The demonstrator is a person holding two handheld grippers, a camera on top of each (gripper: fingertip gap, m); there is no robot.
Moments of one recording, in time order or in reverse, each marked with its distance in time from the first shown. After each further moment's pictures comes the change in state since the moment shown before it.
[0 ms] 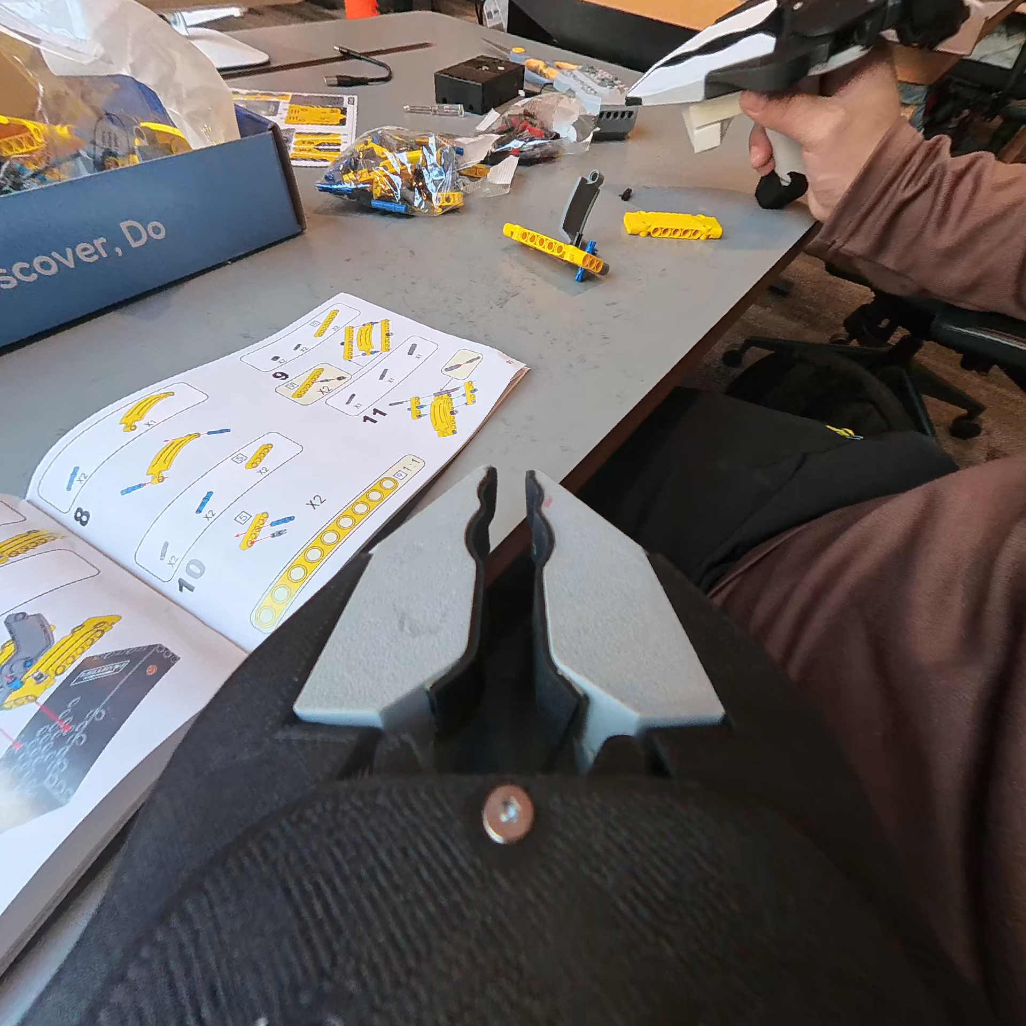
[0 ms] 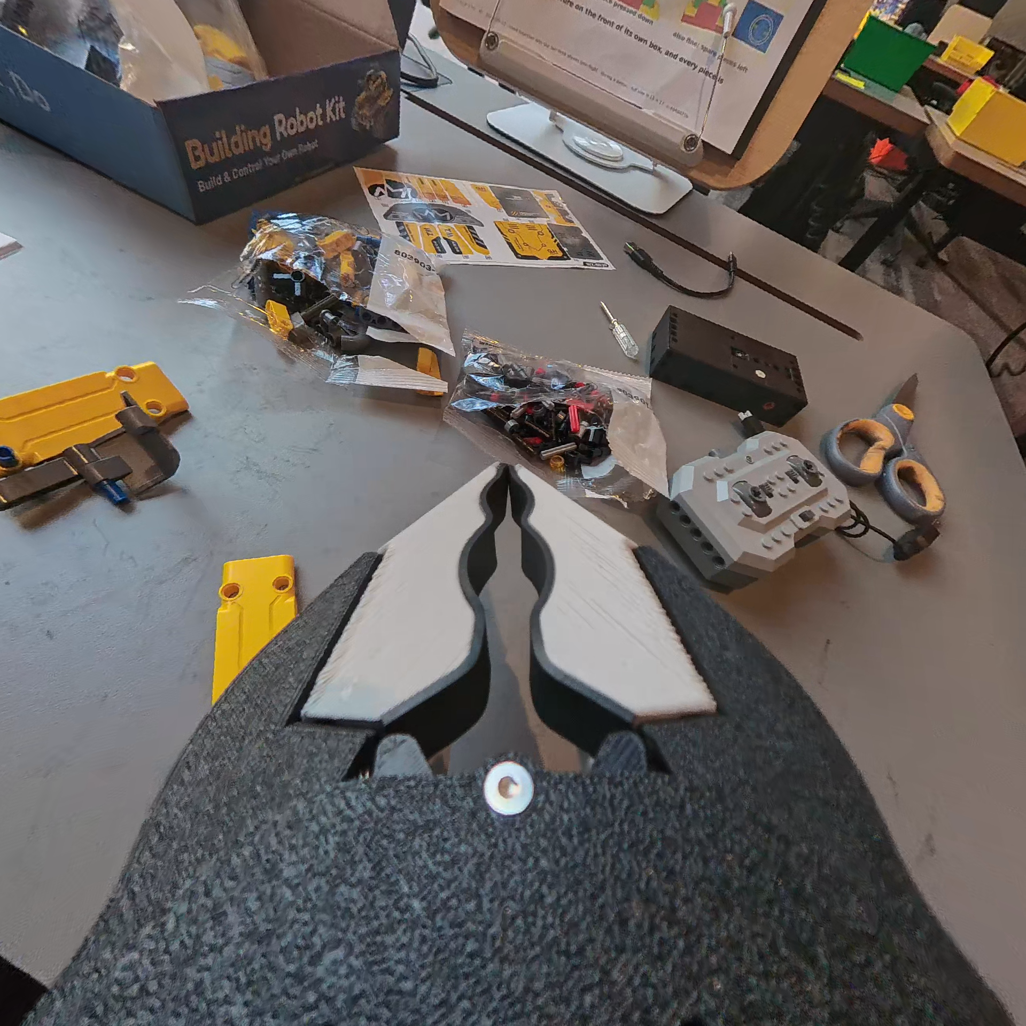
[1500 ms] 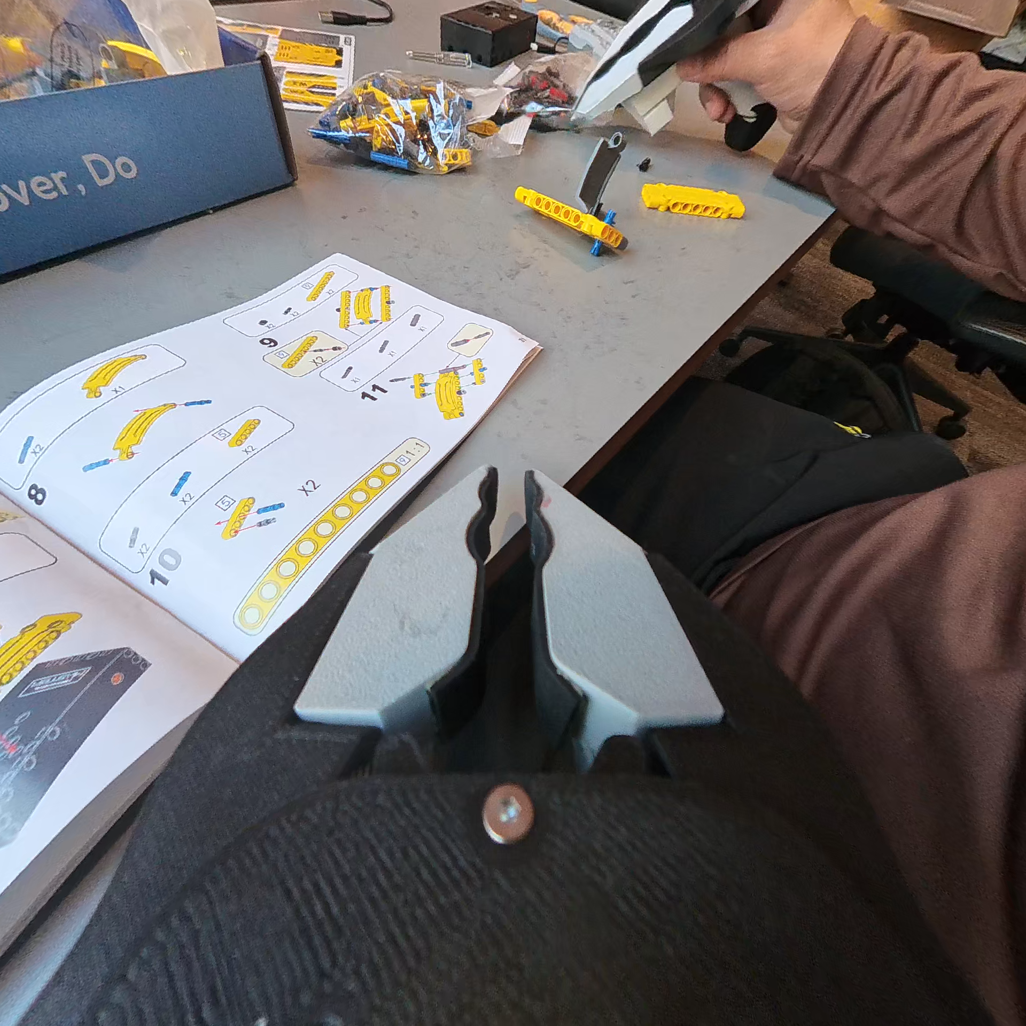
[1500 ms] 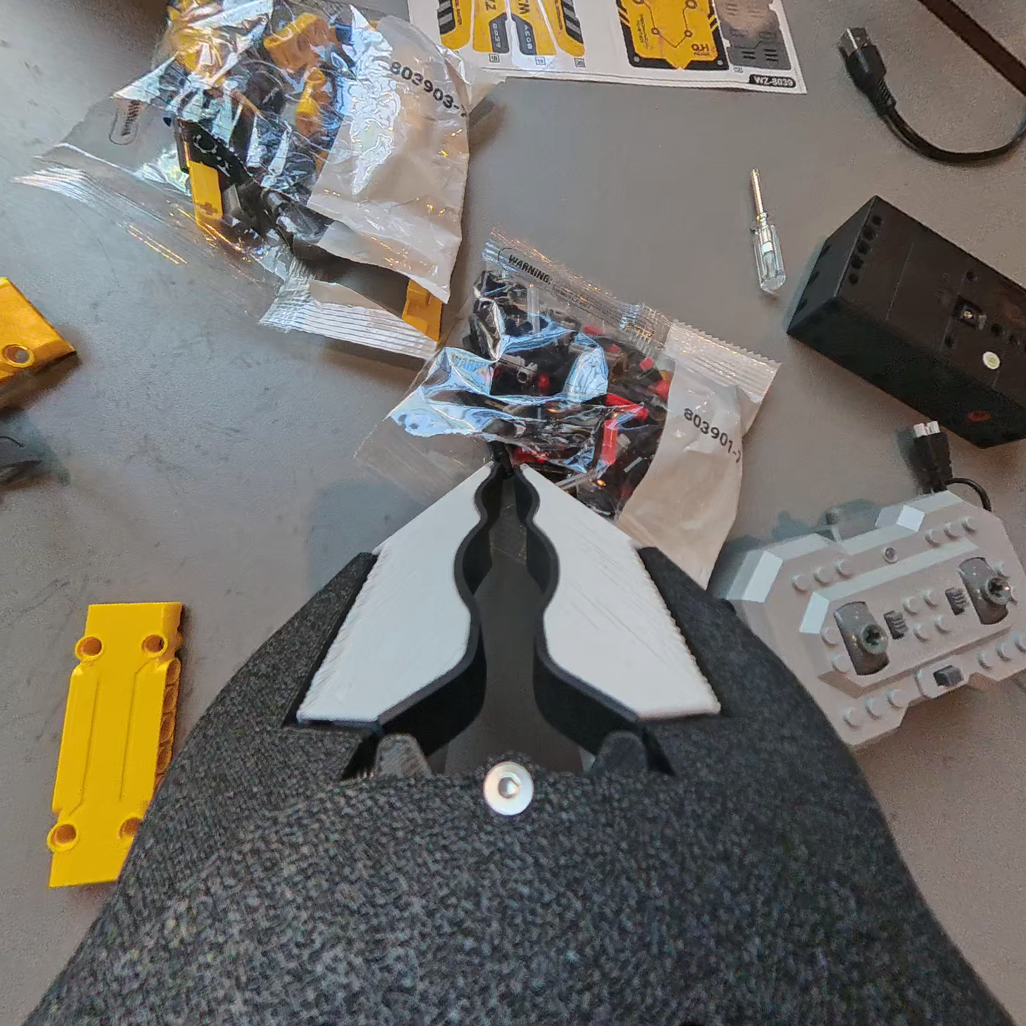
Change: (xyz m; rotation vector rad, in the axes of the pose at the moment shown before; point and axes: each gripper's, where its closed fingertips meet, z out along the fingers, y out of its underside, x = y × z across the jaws) left arm -0.005 0.010 0.012 -0.043 0.009 -0.049; right arm -0.003 0.028 0.066 -0.337 -0.267 -0.062
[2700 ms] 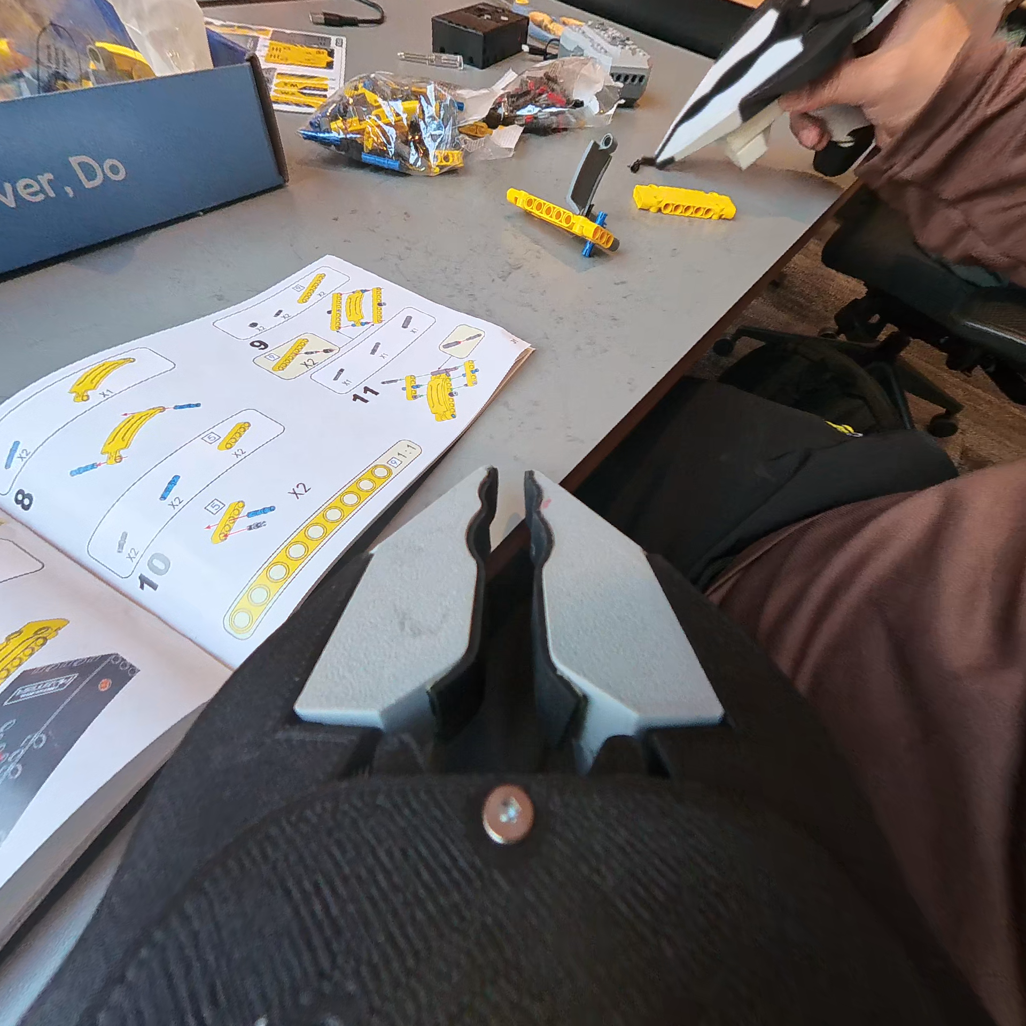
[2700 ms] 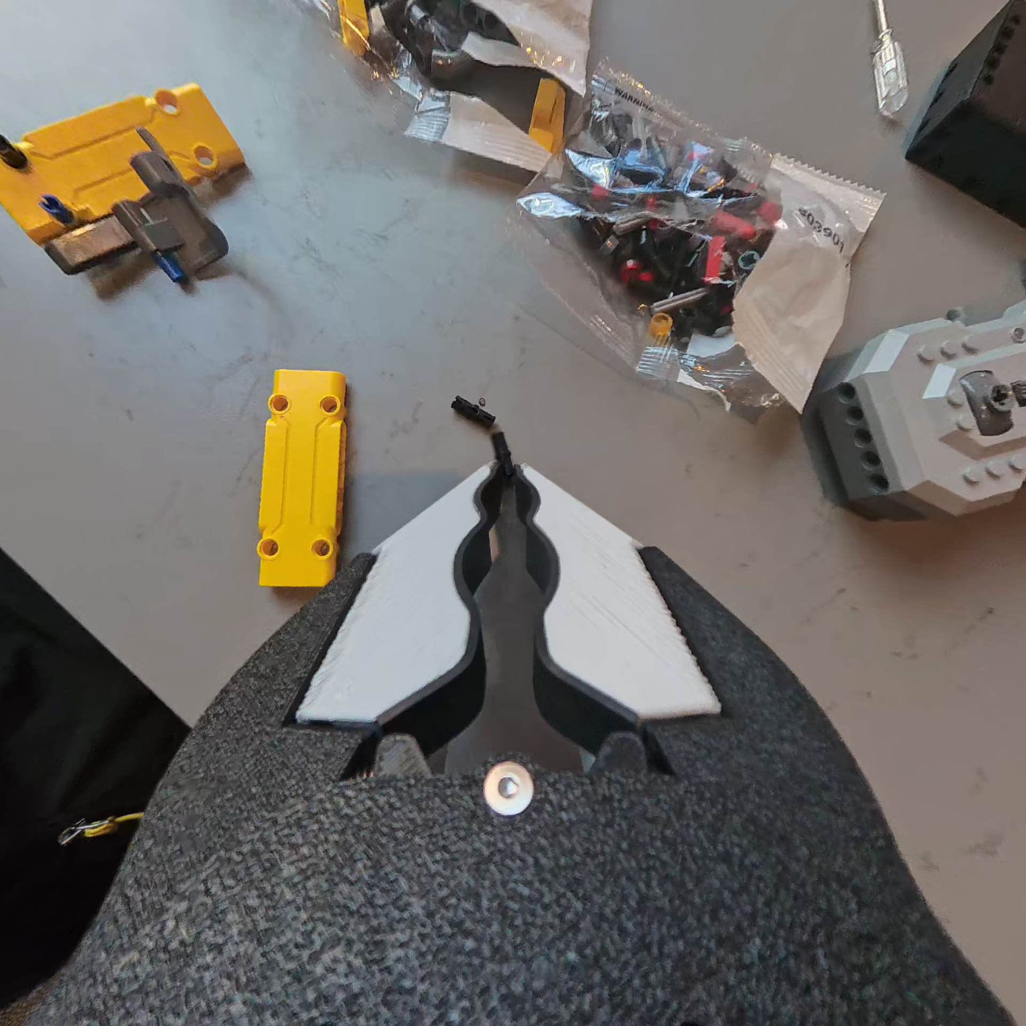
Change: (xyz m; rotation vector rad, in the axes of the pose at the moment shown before) left arm 0.003 0.000 0.000 0.001 0.010 0.002; right arm -0.044 0.053 -0.054 -0.053 -0.066 0.023
